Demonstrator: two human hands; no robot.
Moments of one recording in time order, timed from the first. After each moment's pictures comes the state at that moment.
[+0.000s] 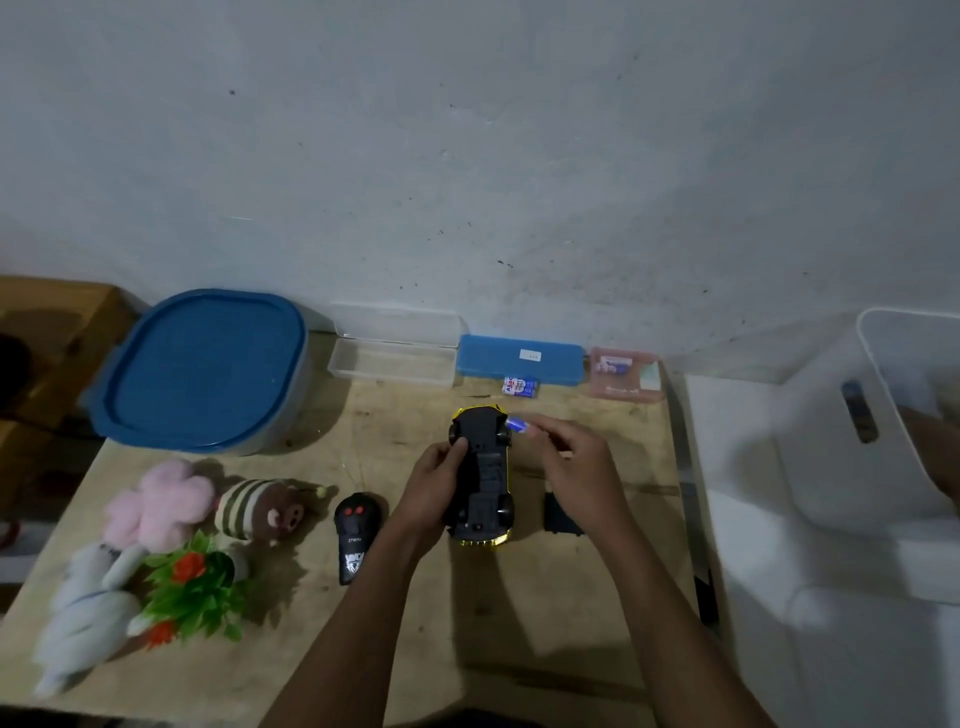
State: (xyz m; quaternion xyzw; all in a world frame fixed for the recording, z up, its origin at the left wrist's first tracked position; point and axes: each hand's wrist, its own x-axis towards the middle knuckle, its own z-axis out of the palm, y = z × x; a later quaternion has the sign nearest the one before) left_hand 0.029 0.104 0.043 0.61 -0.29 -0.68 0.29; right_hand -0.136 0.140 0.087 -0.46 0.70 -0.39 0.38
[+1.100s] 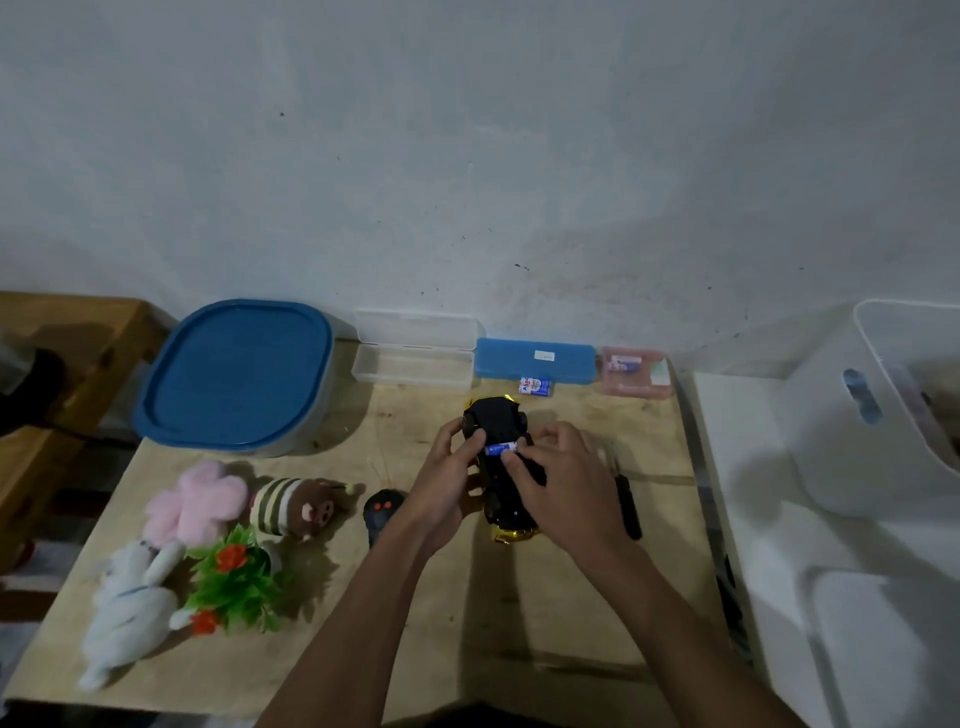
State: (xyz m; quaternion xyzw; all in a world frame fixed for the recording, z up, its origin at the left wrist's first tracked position) left_hand 0.055 0.114 0.082 0.49 -0.29 -0.76 0.32; right_hand -0.091 0.166 0.090 -0.62 0.74 -0.21 0.14
